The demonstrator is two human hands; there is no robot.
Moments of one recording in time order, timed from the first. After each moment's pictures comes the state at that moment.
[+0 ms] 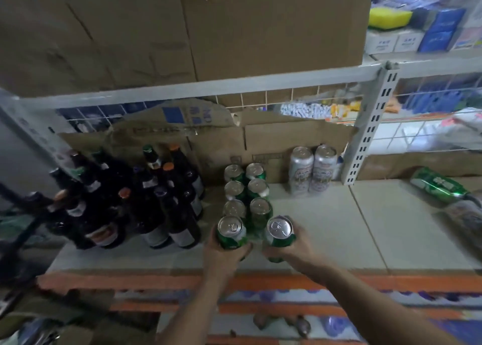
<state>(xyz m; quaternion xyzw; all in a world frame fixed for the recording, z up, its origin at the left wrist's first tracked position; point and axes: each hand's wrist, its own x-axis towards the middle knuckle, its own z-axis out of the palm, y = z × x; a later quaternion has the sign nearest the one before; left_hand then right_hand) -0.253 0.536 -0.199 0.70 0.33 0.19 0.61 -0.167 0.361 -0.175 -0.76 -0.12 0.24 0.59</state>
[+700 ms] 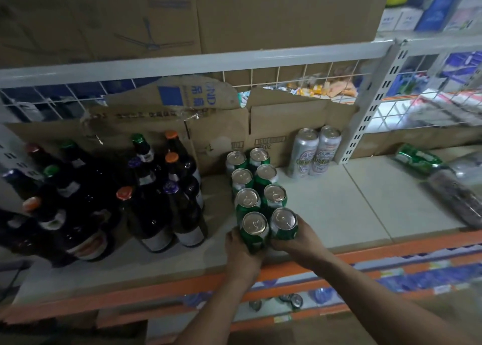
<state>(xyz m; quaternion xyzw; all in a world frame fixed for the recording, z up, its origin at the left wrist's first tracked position) -0.251 0.564 -0.264 0.82 0.22 0.06 0.53 -0.194 0.412 -0.192 -0.82 -0.10 0.17 0.54</state>
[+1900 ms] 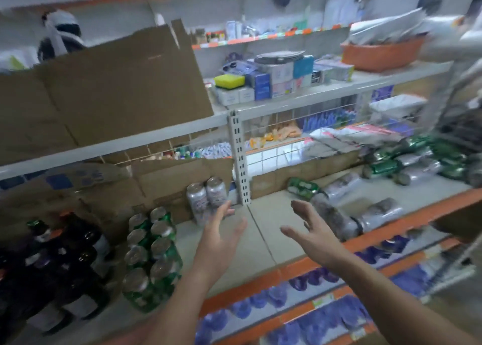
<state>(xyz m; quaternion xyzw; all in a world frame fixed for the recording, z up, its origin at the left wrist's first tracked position) -0.198 0.338 -0.074 0.84 0.01 0.10 0.53 -0.162 0.102 -0.092 -0.81 -0.07 0.05 0.58</state>
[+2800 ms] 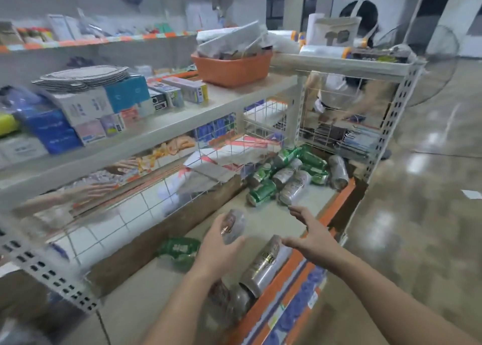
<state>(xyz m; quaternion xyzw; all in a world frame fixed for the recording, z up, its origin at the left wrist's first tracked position) 0.060 0.037 -0.115 0.86 -0.13 -0.13 0.47 -0.034 -0.193 -0.097 -0.87 0.15 -0.01 0.47</state>
